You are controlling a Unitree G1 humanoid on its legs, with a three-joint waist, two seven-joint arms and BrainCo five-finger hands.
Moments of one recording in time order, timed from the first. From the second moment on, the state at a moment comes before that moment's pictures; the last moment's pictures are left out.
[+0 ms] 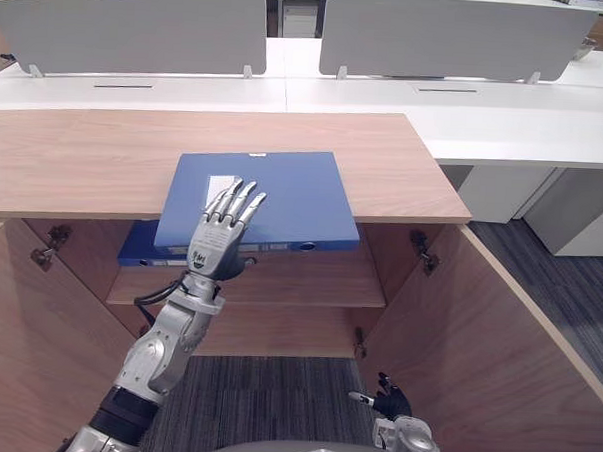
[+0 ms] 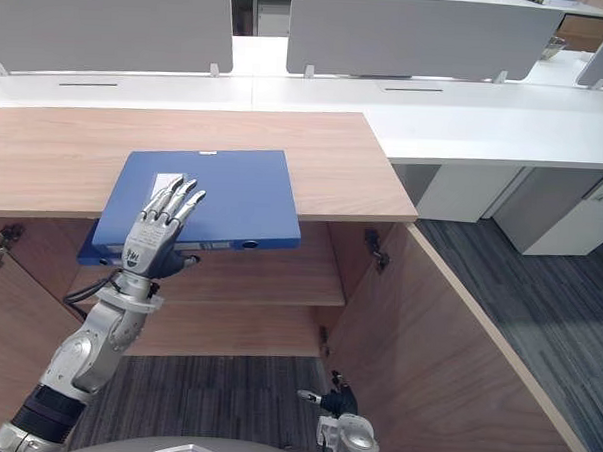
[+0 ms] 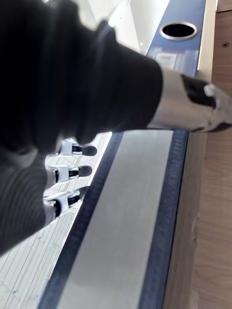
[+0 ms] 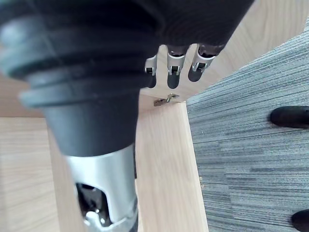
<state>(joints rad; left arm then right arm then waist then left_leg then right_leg) -0.06 0.31 -0.25 -0.08 1.06 -0.13 0.43 0.05 -0.12 -0.01 0.96 0.19 -0.17 -0.03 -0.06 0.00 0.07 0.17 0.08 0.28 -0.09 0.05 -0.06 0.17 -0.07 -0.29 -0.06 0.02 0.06</state>
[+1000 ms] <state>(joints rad) -0.10 0.32 -0.18 0.01 1.05 -0.13 0.45 0.07 -0.12 -0.01 0.92 0.16 -0.17 -0.03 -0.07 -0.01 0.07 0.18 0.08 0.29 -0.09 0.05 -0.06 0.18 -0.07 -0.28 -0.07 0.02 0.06</state>
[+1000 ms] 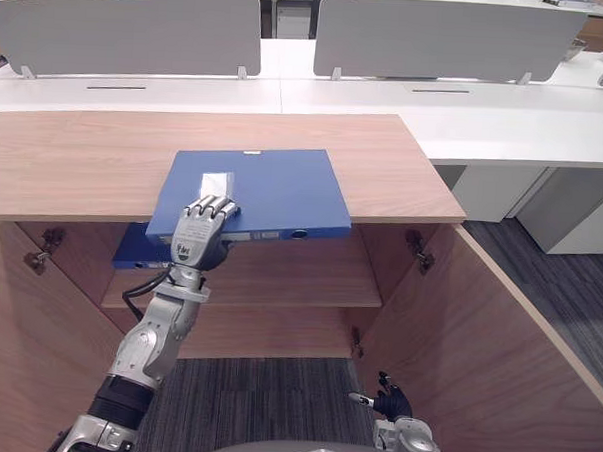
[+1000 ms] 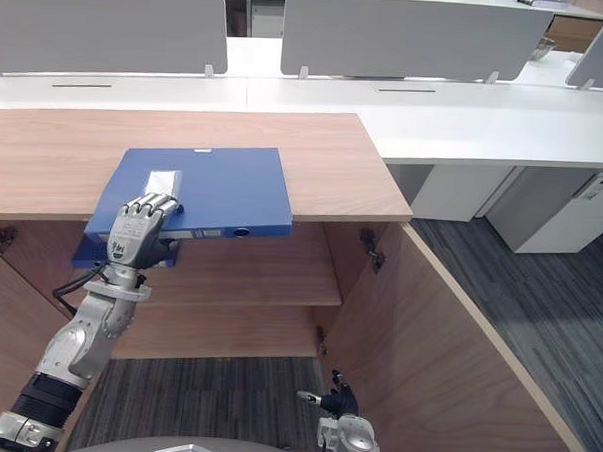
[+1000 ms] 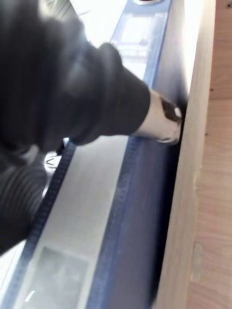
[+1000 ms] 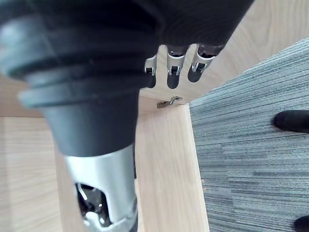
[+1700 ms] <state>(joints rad) -0.07 0.22 -0.33 -0.31 0.67 -0.29 0.39 0.07 -0.13 0.02 0.92 0.17 -0.18 -0.03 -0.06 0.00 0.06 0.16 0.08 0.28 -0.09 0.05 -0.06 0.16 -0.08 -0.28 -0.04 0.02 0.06</state>
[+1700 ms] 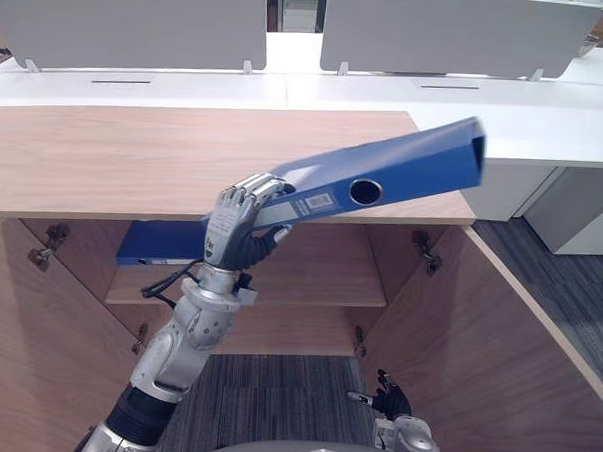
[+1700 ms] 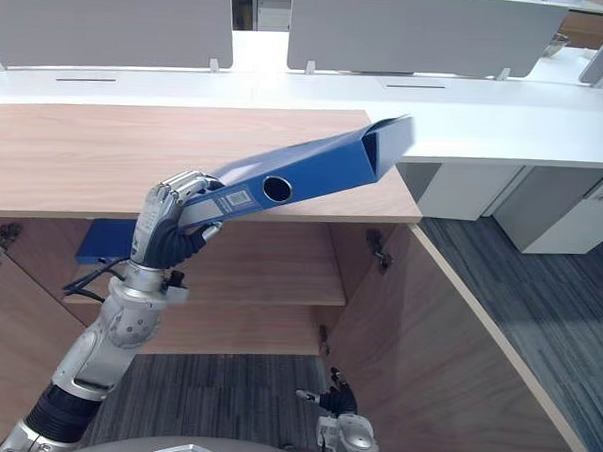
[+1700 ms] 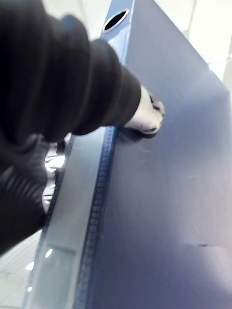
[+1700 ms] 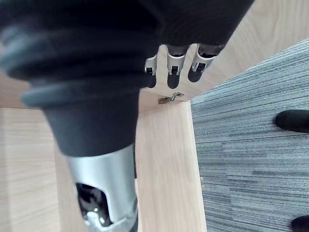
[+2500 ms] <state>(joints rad) 0.13 0.18 -0.36 -0.55 -0.18 -0.34 0.14 0.07 -0.13 0.03 0.55 0.17 -0.20 -0.07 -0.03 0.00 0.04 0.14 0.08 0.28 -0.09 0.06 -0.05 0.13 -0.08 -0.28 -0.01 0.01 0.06</state>
